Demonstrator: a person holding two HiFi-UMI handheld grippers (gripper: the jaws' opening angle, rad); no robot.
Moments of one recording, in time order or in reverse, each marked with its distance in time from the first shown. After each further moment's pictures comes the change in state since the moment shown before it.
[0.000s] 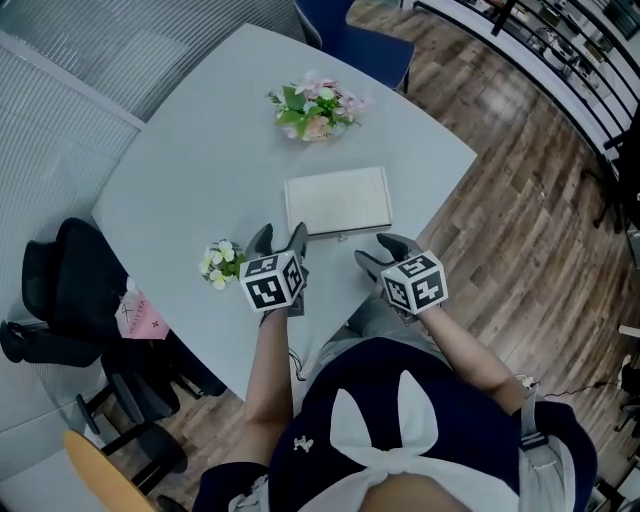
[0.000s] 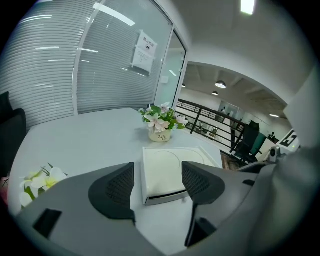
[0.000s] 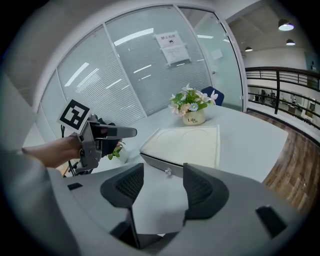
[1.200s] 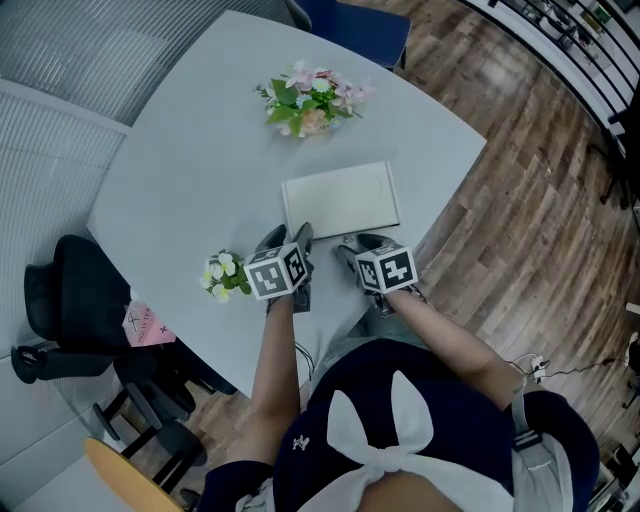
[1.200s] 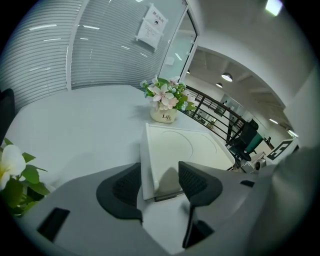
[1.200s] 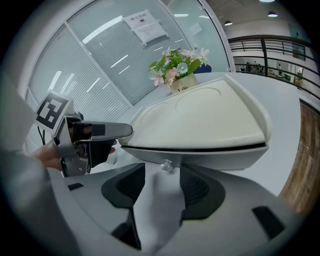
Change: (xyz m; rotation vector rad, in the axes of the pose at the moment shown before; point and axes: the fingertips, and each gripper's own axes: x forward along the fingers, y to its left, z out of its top) left arm 0.057 0.016 -0.042 -0.080 0.205 -0.050; right arm 0.092 -0.005 -0.039 0.249 0.152 -0.023
